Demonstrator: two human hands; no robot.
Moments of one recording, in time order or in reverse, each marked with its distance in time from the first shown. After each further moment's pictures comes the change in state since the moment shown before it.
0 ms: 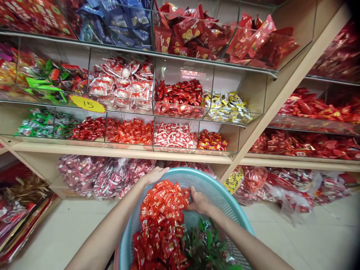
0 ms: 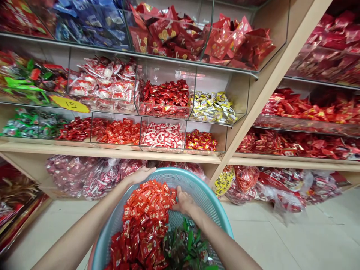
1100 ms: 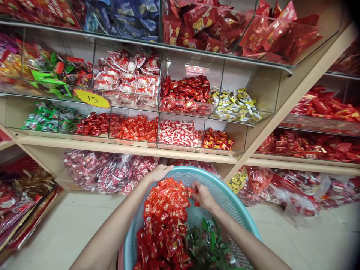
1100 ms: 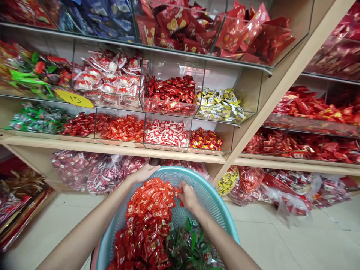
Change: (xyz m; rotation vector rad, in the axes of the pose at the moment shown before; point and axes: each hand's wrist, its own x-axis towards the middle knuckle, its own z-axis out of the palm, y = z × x) left_hand 0.002 -0.004 0.005 0.104 0.049 0.065; right_hand 0.024 0.021 0.017 0.334 0.287 -0.115
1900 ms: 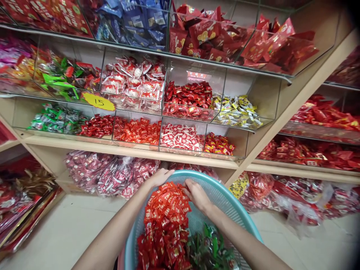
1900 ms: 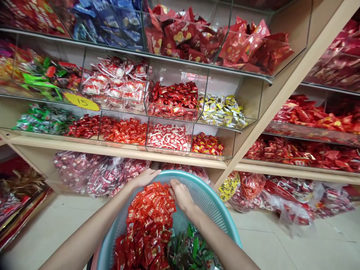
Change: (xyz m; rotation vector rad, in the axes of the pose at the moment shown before) left_hand -0.003 -0.002 0.004 0.071 0.058 0.025; right_hand 0.002 -0.063 -0.018 -0.181 0.032 -0.388
